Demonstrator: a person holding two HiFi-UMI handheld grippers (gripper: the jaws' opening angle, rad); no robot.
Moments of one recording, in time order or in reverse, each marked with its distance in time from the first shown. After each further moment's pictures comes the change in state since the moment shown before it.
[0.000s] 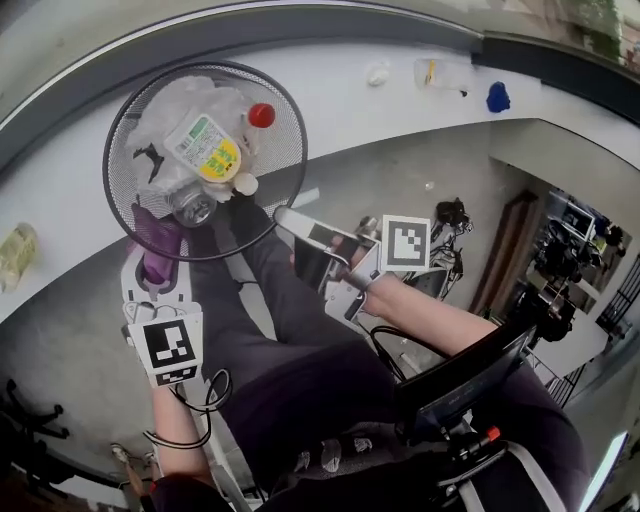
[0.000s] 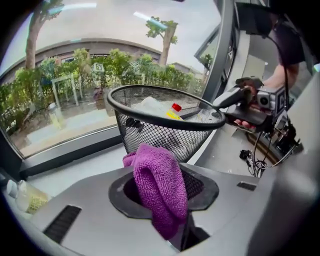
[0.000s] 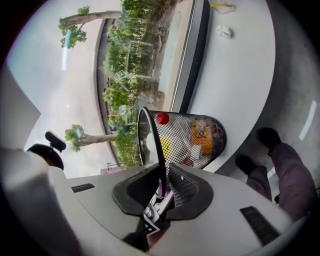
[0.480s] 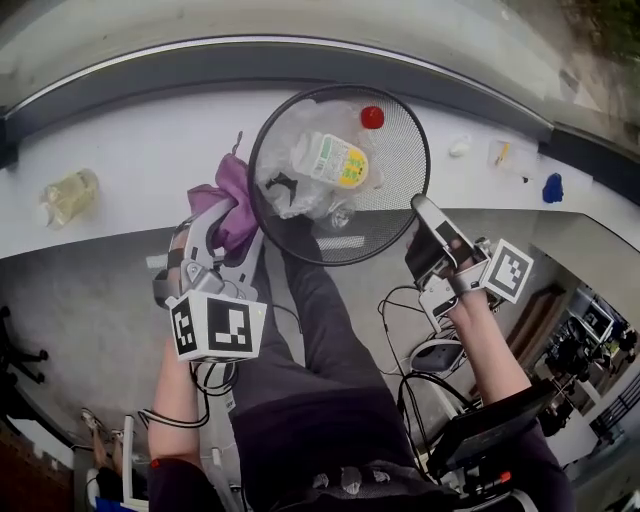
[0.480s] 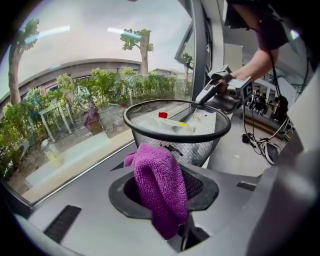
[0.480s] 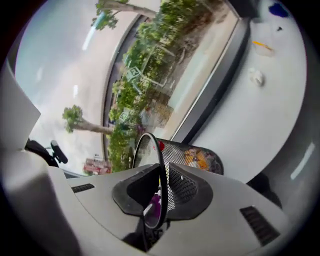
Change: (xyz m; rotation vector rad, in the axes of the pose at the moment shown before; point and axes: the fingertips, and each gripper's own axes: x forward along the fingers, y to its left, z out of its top) left arm 0.001 0.020 0.046 0.270 -0.086 0.002; right arm -0.018 0.016 0.099 -0.254 -0.116 -0.089
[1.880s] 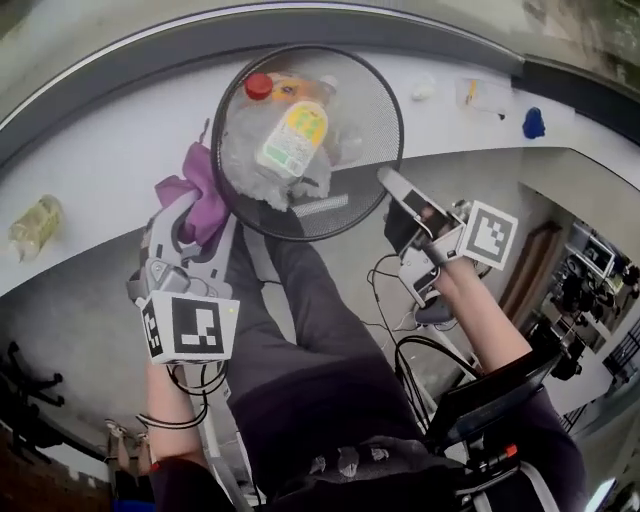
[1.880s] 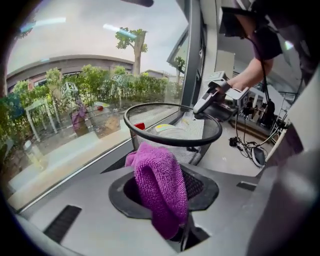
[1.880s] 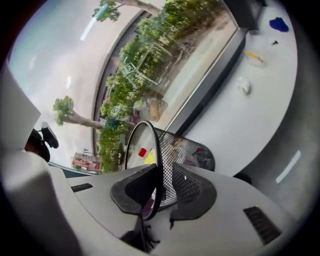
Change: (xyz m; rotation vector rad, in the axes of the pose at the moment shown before) left arm 0.007 -0.034 0.034 0.023 -0.017 -0.129; right arm -0.036 -0.020 -0.003 -0.005 0.022 -0.109
